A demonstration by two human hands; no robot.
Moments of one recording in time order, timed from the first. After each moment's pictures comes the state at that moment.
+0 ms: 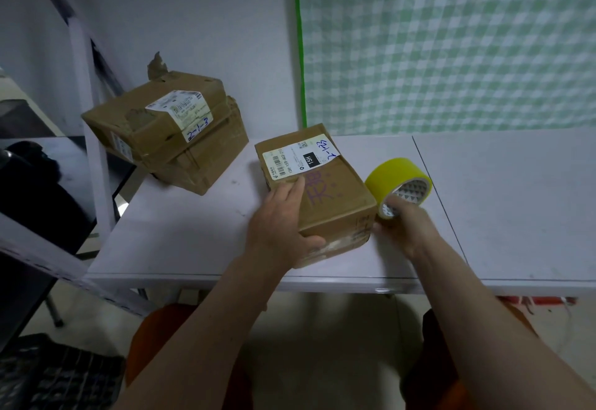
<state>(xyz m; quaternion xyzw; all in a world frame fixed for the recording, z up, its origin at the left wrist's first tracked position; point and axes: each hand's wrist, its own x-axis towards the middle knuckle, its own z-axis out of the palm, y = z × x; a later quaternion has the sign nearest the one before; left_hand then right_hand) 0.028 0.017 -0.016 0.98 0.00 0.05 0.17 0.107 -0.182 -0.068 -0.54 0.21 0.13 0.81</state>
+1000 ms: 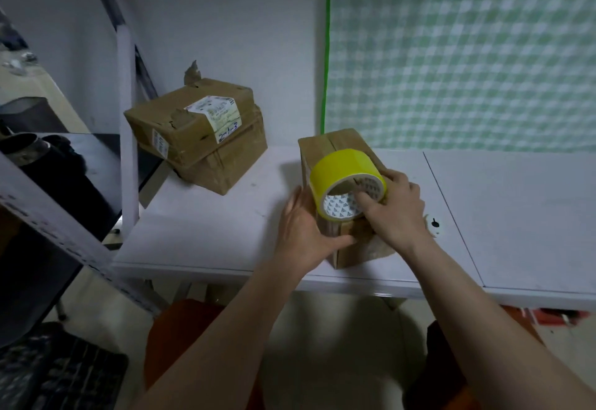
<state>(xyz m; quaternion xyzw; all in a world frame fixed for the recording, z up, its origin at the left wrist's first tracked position) 0.019 0.019 -0.040 0.89 0.06 0.13 0.44 0.054 -0.123 0.013 -0.93 -0.02 -0.04 0.38</state>
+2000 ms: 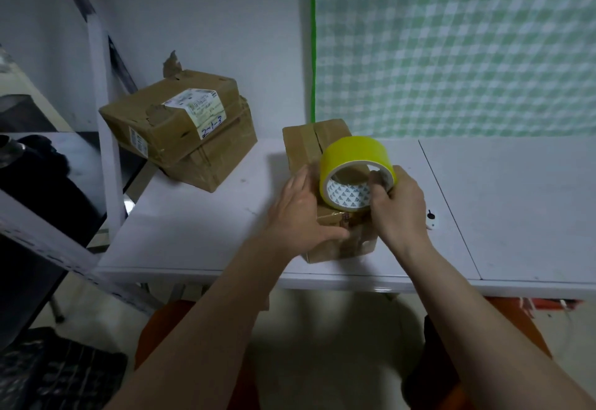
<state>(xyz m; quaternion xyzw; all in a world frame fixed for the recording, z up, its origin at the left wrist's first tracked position) 0.042 0.024 -0.013 0.96 -0.03 0.04 0.28 0.061 -0.131 -0.003 -0.87 0.00 -0.13 0.47</state>
